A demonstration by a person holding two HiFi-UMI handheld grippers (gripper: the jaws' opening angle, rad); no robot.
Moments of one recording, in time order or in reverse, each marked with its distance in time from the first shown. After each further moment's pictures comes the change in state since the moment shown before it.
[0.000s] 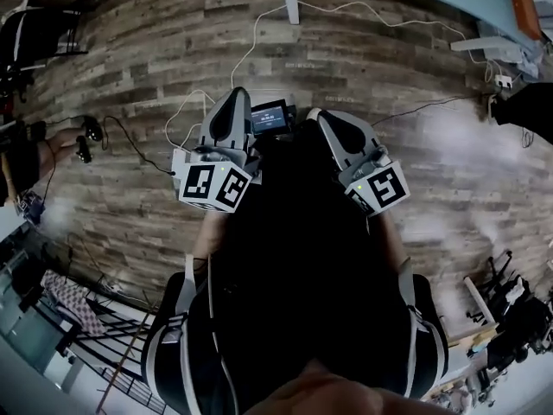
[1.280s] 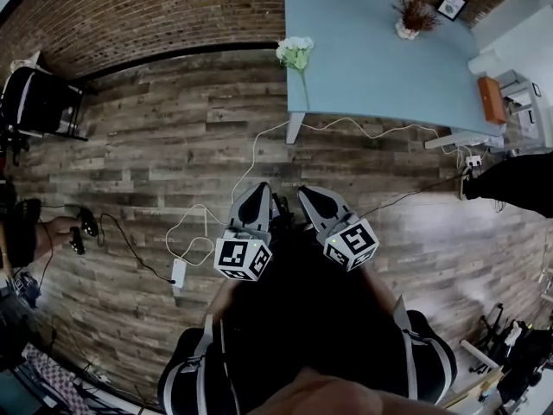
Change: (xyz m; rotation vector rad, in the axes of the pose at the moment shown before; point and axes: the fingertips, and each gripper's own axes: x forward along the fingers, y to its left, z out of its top) left arm 0.105 0.113 0.065 -0.002 0.007 -0.084; right arm 0.217 -0.035 0.030 -0.005 0.135 -0.060
